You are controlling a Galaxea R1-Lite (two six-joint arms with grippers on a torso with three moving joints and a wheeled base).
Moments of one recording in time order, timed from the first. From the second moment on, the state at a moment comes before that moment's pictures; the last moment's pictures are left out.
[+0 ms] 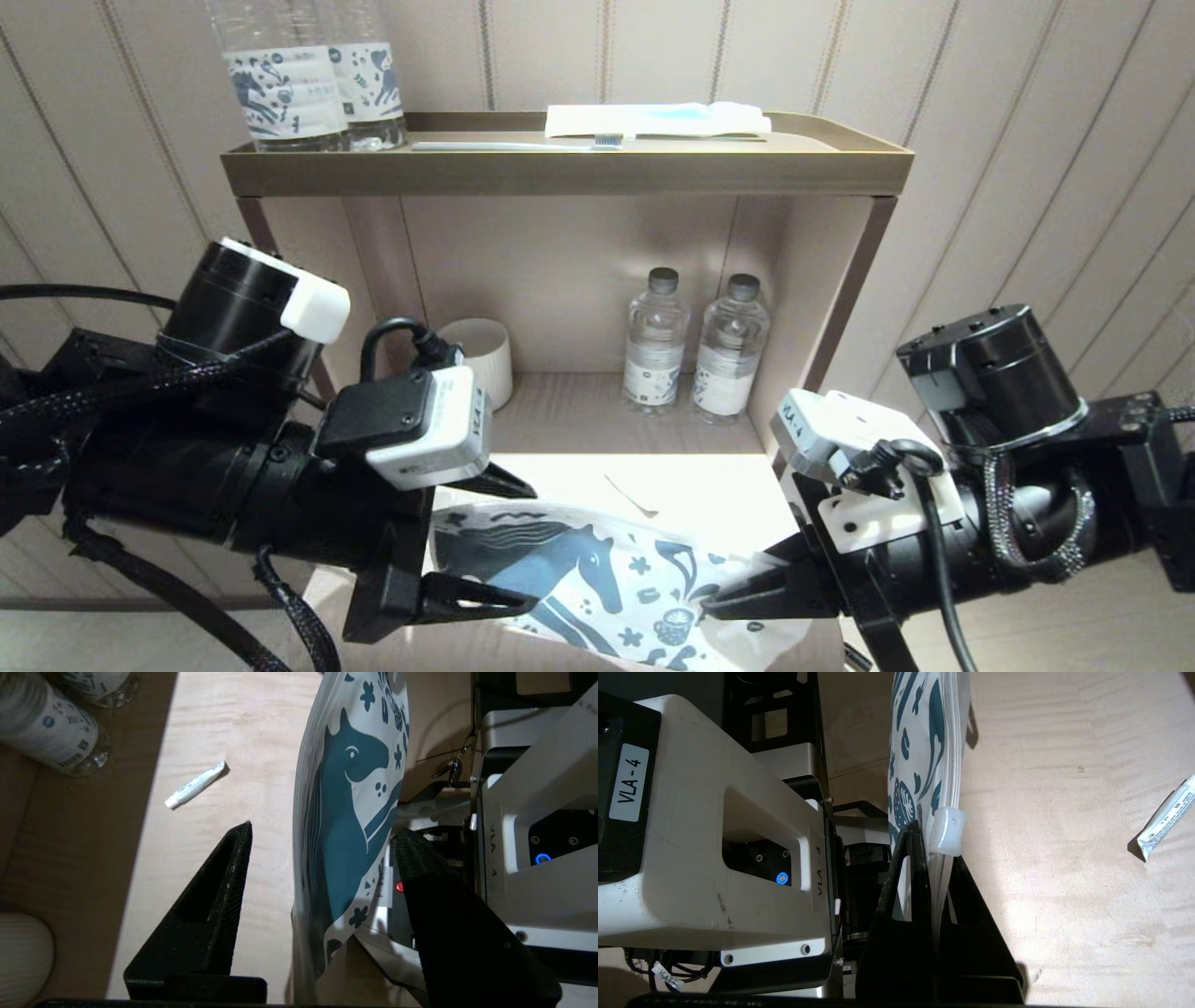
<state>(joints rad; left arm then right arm) -0.64 1.51 -1.02 0.24 -0.58 0.74 0.57 1.51 -0.91 0.08 0.75 -0.42</state>
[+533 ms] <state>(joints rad) -0.67 1.58 -1.27 0.32 -0.60 0.58 0.61 1.52 -0.92 0.08 0.74 -0.41</state>
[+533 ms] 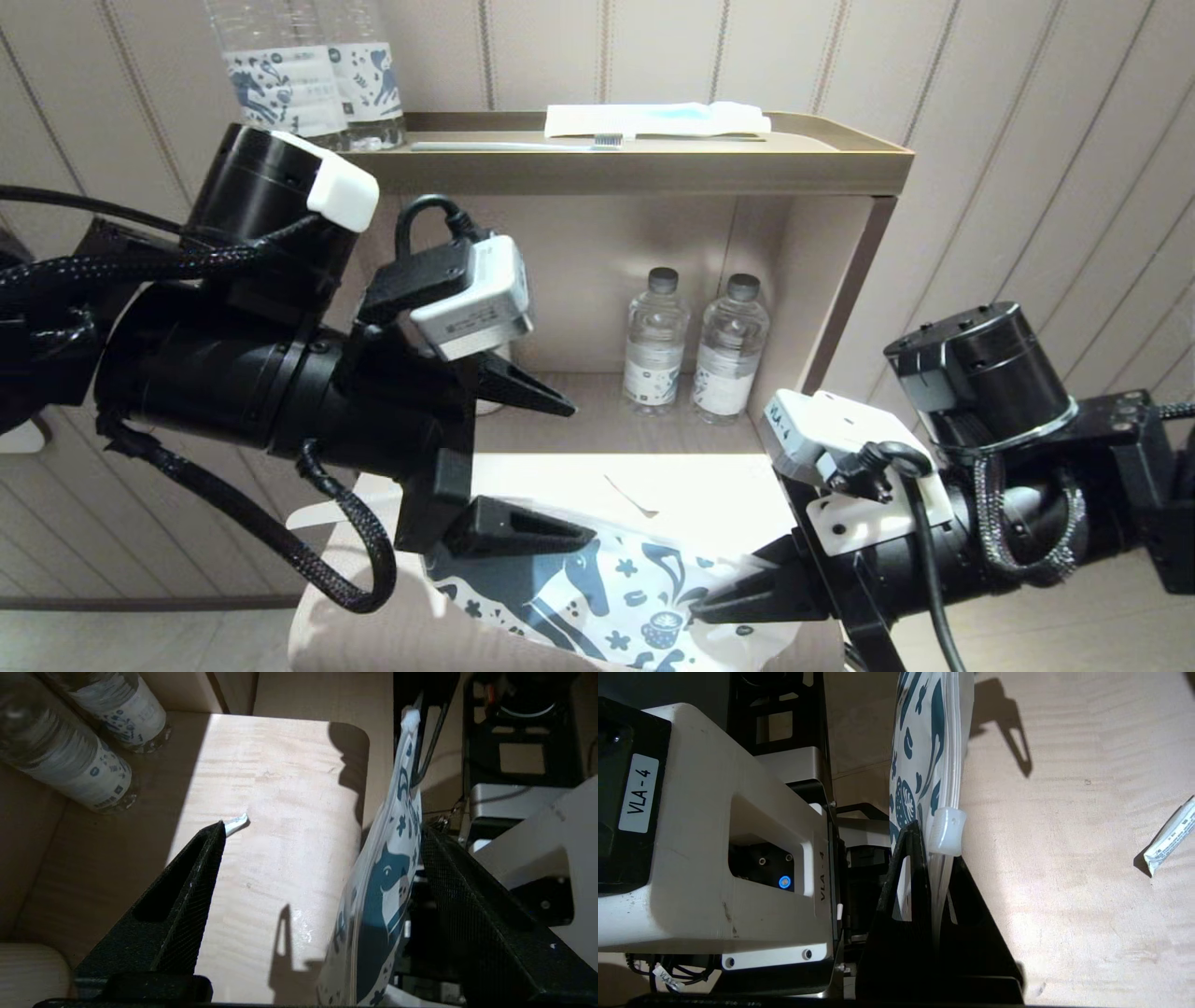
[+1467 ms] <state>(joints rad) -0.71 1.71 -1.36 0.27 -0.63 0.26 0.66 1.56 -0.98 0.02 0.72 -0.36</state>
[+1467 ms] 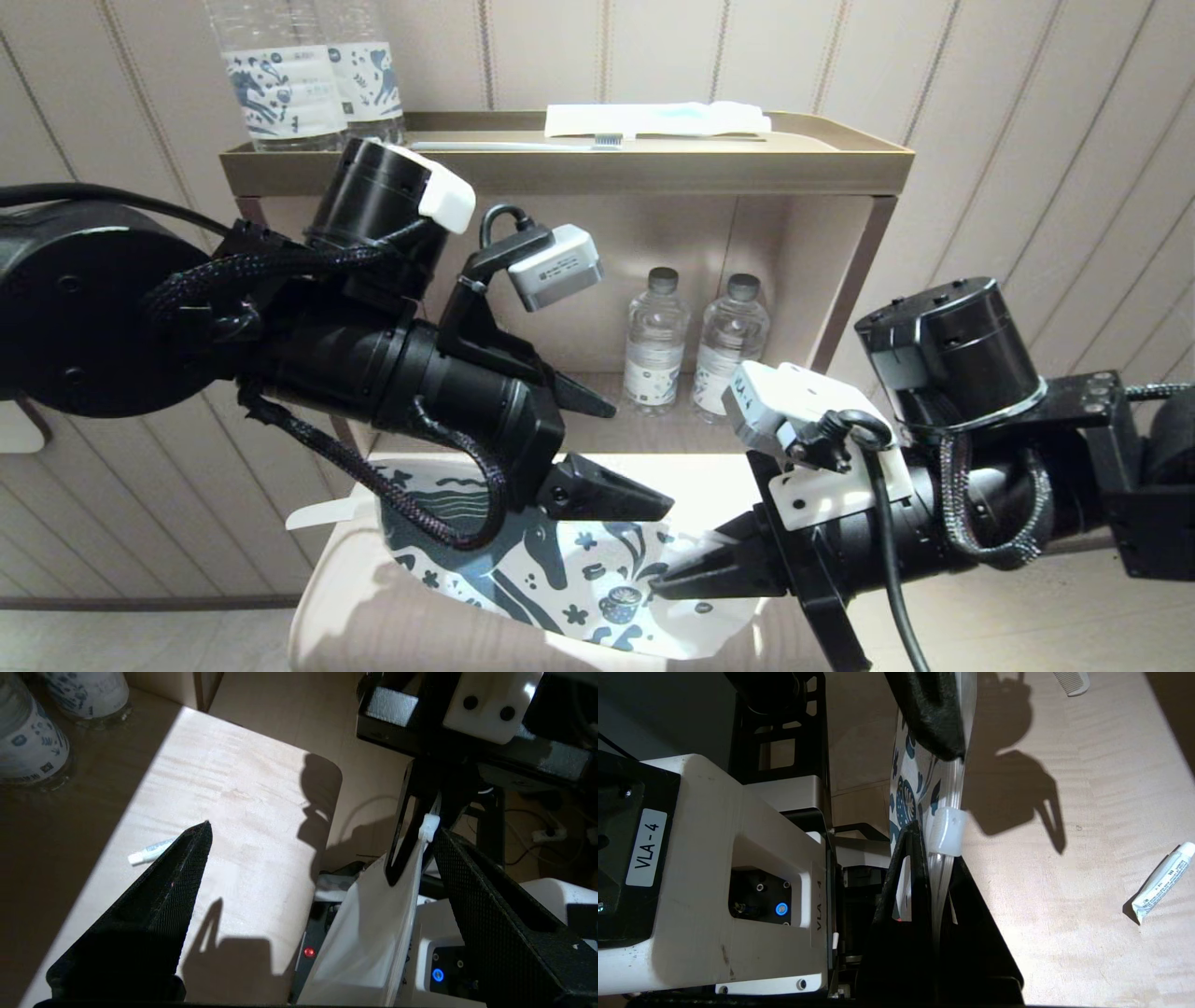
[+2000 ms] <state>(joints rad) -0.72 1.71 -1.31 0.18 -0.64 0.22 0.66 1.58 -1.00 0.02 0.72 -0.34</state>
